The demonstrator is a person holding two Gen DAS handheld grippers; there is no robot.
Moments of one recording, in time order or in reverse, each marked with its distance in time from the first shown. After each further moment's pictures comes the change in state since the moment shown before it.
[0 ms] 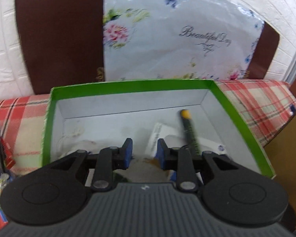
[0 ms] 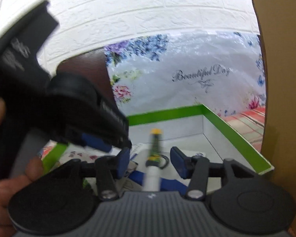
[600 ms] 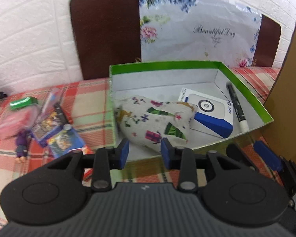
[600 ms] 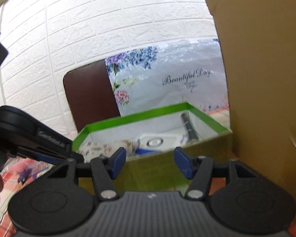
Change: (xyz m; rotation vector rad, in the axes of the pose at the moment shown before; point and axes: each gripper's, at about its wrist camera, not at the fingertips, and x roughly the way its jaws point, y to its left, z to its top) left arm -0.101 0.015 -0.068 0.056 -0.054 0.156; right arm -0.091 0.002 -0.026 0.085 0.009 -0.061
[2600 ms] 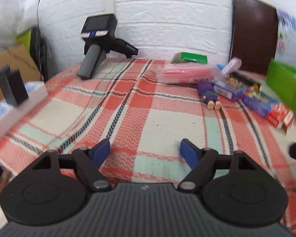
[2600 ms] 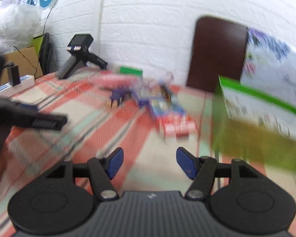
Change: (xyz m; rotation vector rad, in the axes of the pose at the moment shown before) left arm -0.029 0.255 -0.139 -0.266 -0.133 0.307; right arm 0.017 0.216 -0.049 -0.533 0.217 0.275
